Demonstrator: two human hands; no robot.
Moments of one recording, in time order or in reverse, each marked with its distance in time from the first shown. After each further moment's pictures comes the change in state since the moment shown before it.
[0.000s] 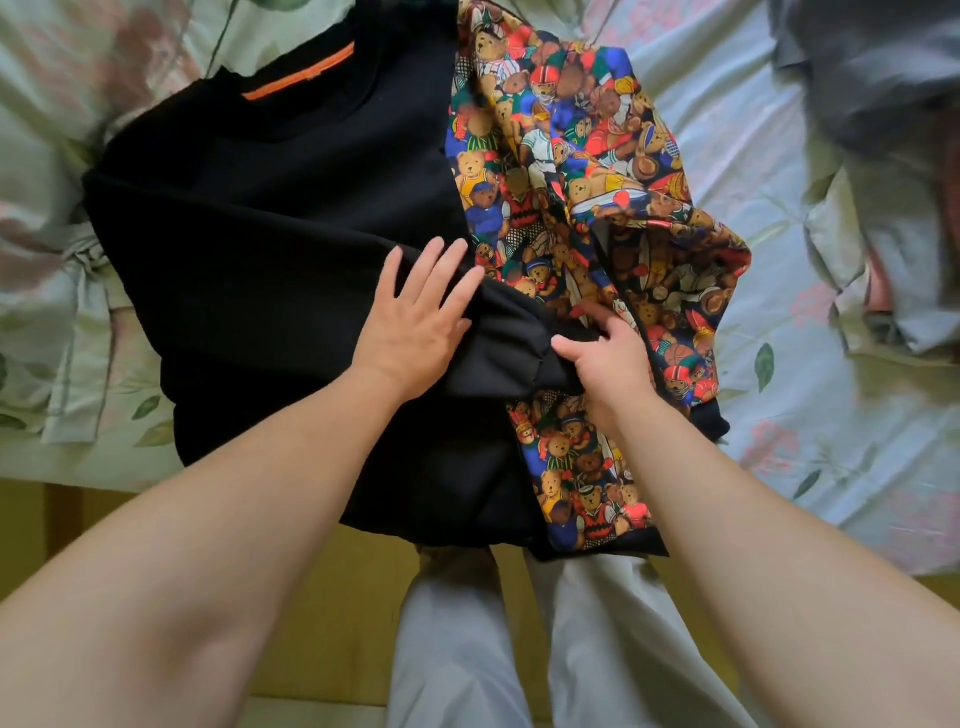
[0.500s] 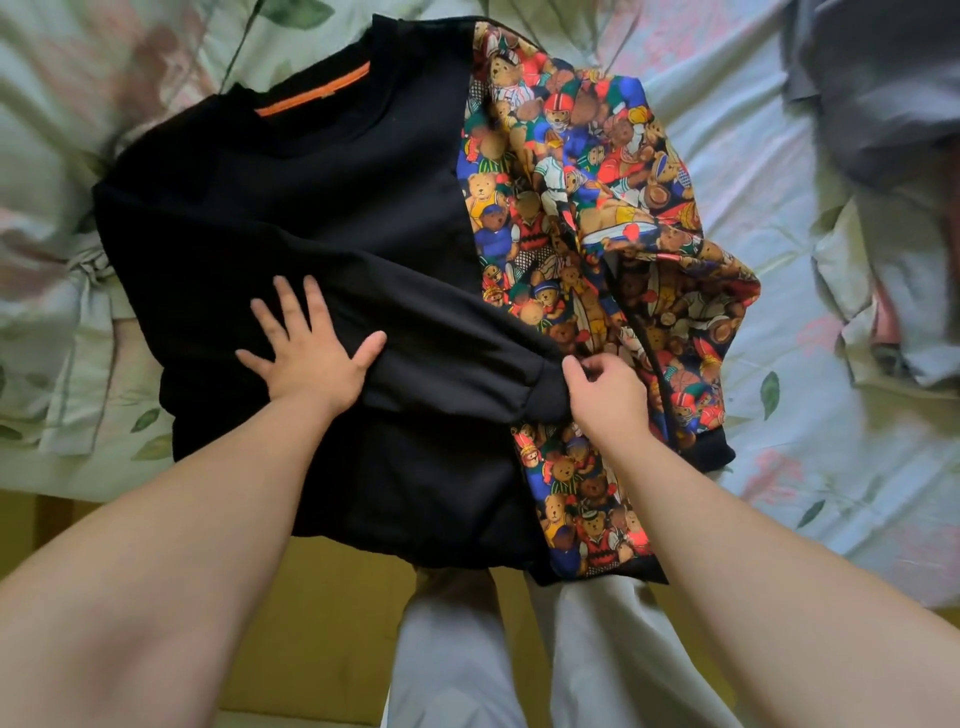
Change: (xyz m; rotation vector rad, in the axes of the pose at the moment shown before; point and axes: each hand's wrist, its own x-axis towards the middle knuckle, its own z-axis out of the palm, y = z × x) left_hand -0.038 -0.072 0.025 -0.250 -0.365 -0.851; right_hand 0.013 0.019 -0.005 -0.758 0.146 -0.232
